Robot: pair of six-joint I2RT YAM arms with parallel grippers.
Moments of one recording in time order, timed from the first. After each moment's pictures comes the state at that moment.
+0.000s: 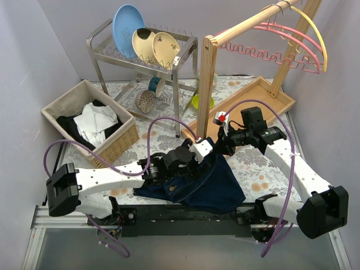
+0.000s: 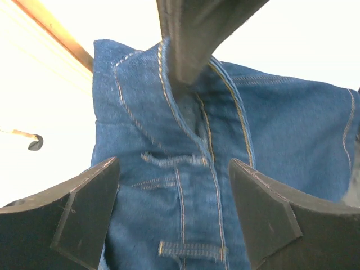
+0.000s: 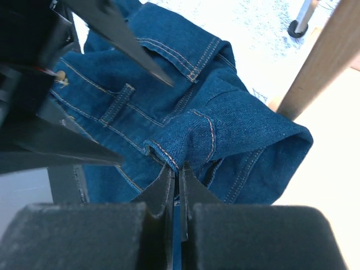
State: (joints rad) left arm -1.21 1.31 0.87 -0.04 -0.25 -0.03; right arm 0.39 1.16 0.94 -0.66 -0.87 -0.42
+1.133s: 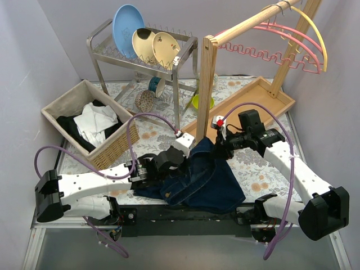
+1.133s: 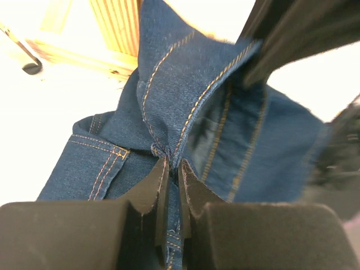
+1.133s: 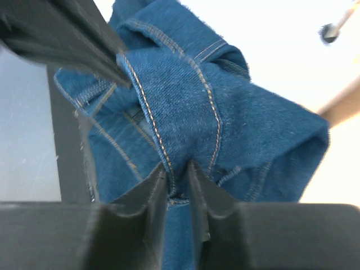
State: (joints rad) left arm -1.22 1.19 0.86 -0.22 -0.39 -0.41; right arm 0.42 1.14 0.92 -0.66 -0.90 -0.44
